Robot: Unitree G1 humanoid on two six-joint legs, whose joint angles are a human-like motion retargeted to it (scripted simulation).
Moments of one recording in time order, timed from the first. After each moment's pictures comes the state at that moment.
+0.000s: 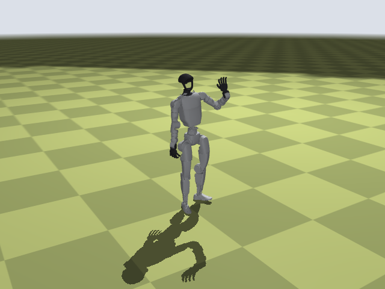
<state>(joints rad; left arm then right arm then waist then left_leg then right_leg) -0.33 0.77 0.32 -0.17 0.74 -0.35 1.05 0.00 -0.24 -0.03 1.54 -0.56 0.20 0.46 -0.16 0.09 -0.18 -0.03 0.05 0.32 0.02 -0.24 -0.08 -0.06 -0.11 -0.49 0.02 -0.01 0.05</state>
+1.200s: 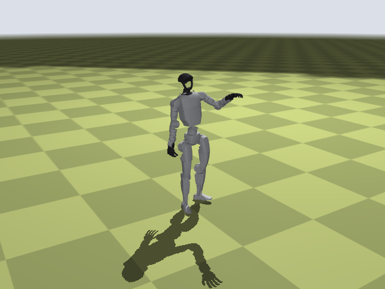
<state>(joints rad) -0.50 0.74 -0.04 0.01 0.55 0.15 -0.04 0.04 -0.26 -0.08 1.61 -0.58 0.20 0.47 -0.18 0.05 -0.24 -0.03 0.03 0.31 0.02 -0.24 -0.08 -0.04 -0.12 -0.50 0.02 -0.02 0.05</state>
